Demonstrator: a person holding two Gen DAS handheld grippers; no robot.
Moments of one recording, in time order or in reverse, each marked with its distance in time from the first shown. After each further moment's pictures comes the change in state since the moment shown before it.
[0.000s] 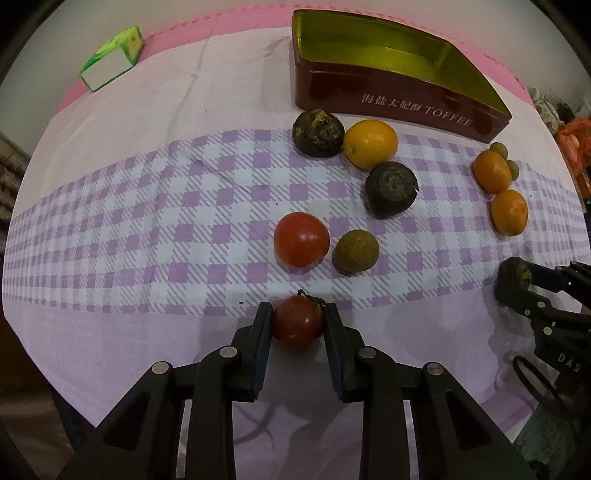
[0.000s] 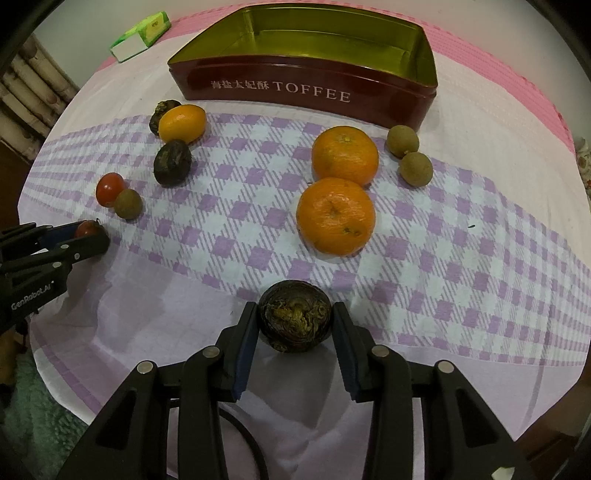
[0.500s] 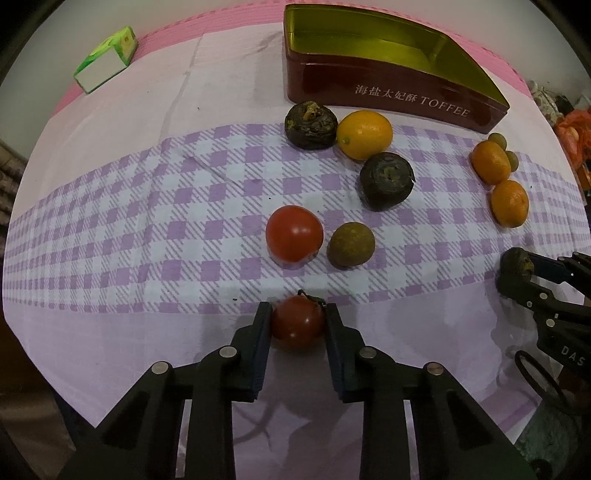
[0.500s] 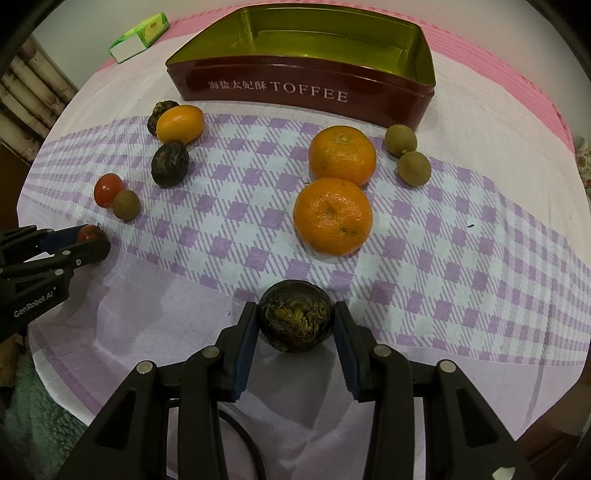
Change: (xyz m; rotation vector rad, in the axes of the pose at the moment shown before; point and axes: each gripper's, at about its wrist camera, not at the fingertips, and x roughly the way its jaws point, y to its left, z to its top) left arm 0.003 0.000 -0.003 0.013 0.003 0.003; right arm 0.001 -0.002 0.000 0.006 -0.001 -0.005
